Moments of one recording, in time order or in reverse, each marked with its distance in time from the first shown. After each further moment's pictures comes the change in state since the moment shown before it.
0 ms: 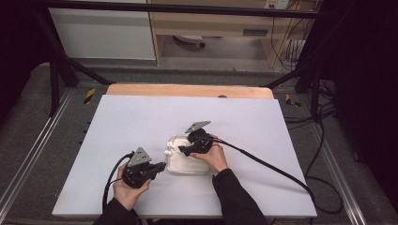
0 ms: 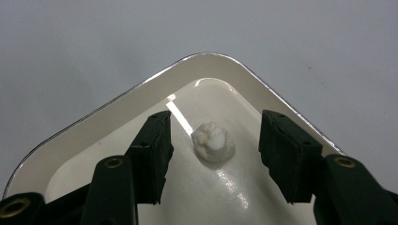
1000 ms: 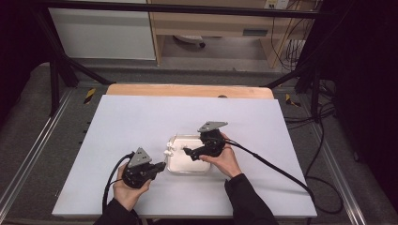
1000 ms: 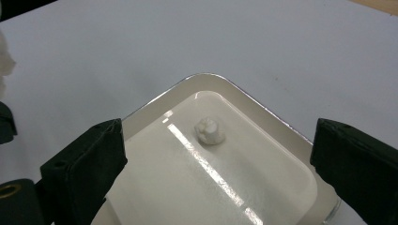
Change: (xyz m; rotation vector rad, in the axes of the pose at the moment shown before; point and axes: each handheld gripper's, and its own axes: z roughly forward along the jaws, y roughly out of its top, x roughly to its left) left arm -0.002 0.000 -0.001 -0.001 0.013 0.007; right arm 0.001 -0.006 -0.049 -0.107 -0.010 0.062
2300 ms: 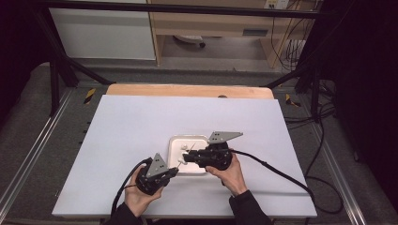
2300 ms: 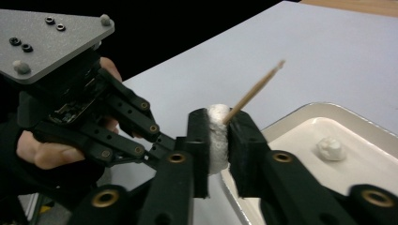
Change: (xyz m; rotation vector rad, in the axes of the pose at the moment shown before) left arm -0.037 0.010 0.015 0.035 -0.013 0.166; right arm 0.035 -0.010 -0.057 -0.192 0.330 0.060
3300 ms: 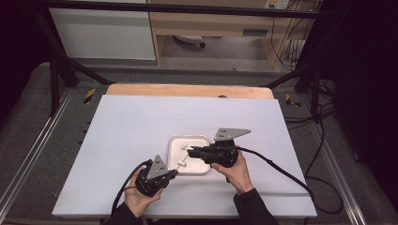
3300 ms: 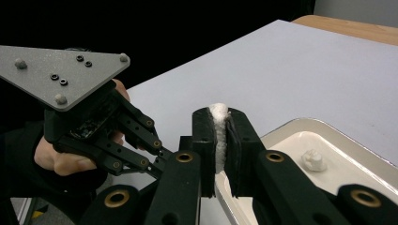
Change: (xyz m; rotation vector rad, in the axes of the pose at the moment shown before) left arm -0.003 -0.005 0.001 0.015 0.003 0.029; right arm 0.000 0.010 -0.018 -0.033 0.014 -0.033
